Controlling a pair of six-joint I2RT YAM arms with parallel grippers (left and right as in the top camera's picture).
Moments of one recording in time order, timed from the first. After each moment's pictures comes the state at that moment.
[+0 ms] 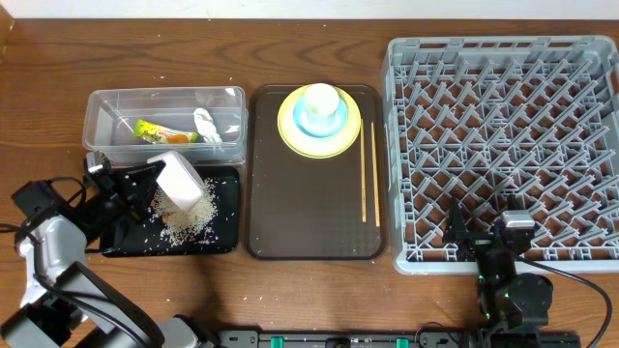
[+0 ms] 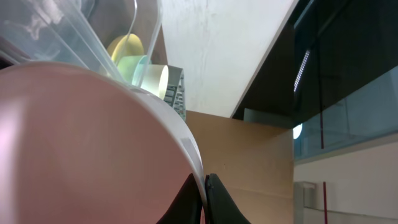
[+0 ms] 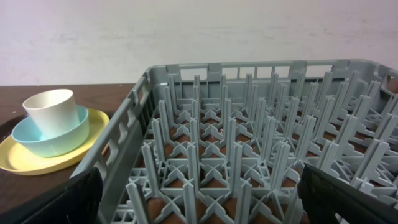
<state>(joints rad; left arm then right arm) 0.78 1.52 0.82 -0.66 1.49 -0.38 0.02 0.02 0.01 -0.07 -0.03 0.07</state>
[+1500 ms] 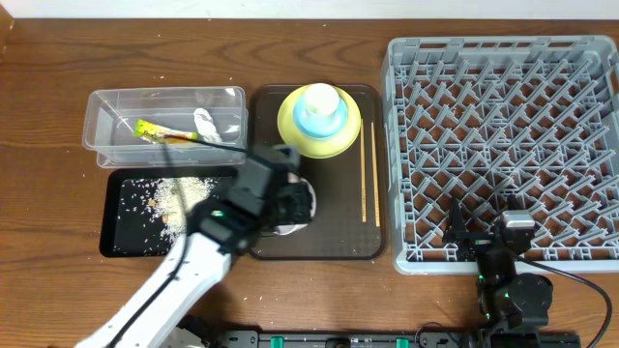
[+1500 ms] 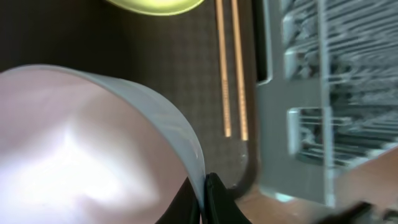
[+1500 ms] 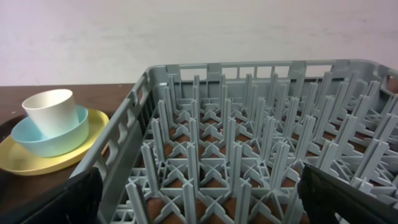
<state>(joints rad) -0.56 1.23 0.82 -0.53 0.21 -0.65 0.02 0.02 0.01 -0.07 -0.03 0.07</state>
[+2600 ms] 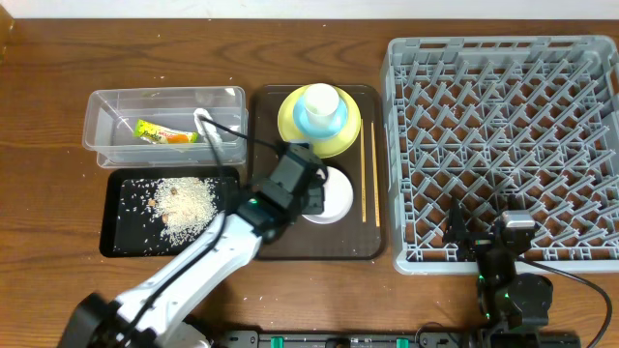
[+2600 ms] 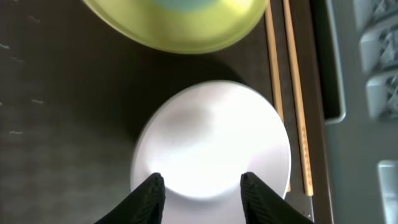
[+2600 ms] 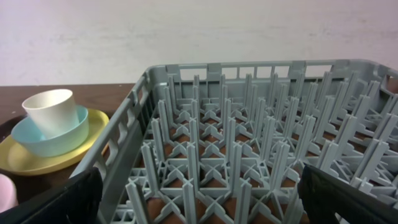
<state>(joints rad) -0.61 1.38 0.83 -0.40 -0.04 -0.61 0.02 0.02 0.01 -0.07 -0.03 0.07</state>
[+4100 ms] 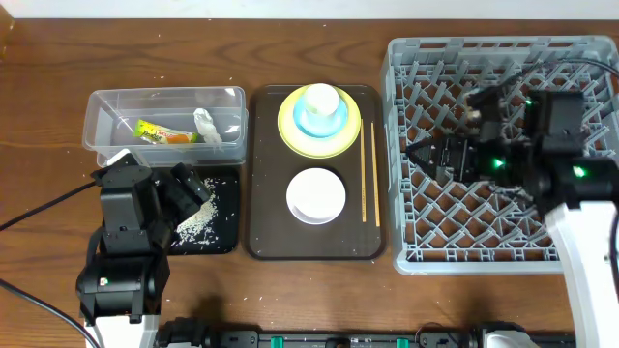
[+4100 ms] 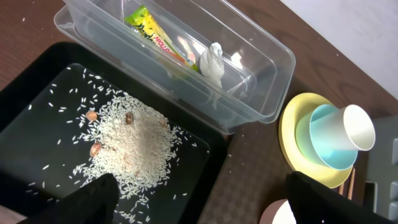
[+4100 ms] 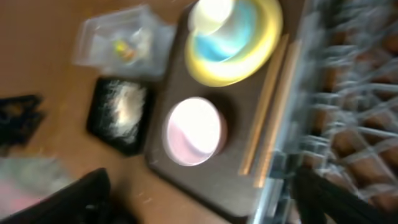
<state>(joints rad) 0.04 0.81 0.85 -0.79 -0.06 -0.59 0.02 1.30 1.23 -0.92 -0.76 0.15</state>
